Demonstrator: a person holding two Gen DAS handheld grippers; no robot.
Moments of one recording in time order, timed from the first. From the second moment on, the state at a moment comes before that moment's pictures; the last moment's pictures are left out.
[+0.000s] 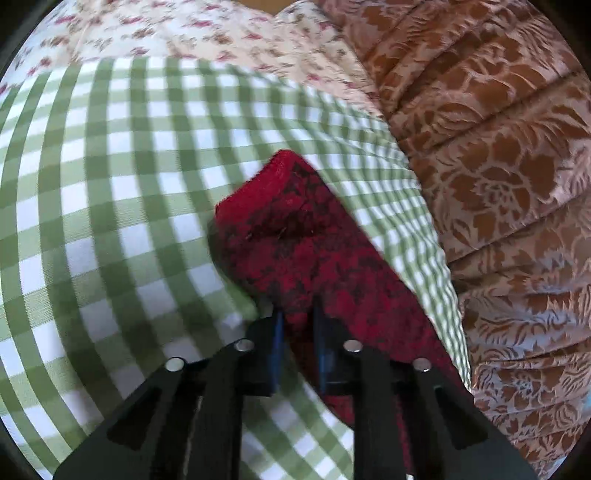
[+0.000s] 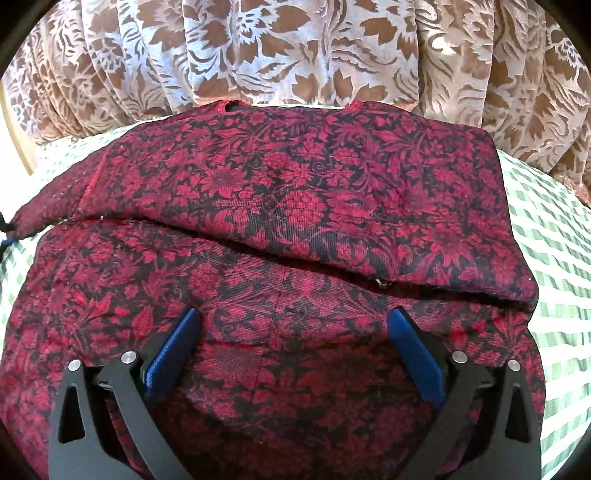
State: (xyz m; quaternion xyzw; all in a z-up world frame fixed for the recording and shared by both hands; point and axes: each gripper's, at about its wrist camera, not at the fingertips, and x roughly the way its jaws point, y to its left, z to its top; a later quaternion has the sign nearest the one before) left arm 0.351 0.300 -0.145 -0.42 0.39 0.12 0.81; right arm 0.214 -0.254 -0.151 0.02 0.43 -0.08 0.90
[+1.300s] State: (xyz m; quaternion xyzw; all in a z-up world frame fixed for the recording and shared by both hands) left arm 0.261 -0.025 -0.092 -0.14 0.42 -0.19 0.88; right arm 0.255 -0.232 -0.091 0.23 0.39 0.08 0.89
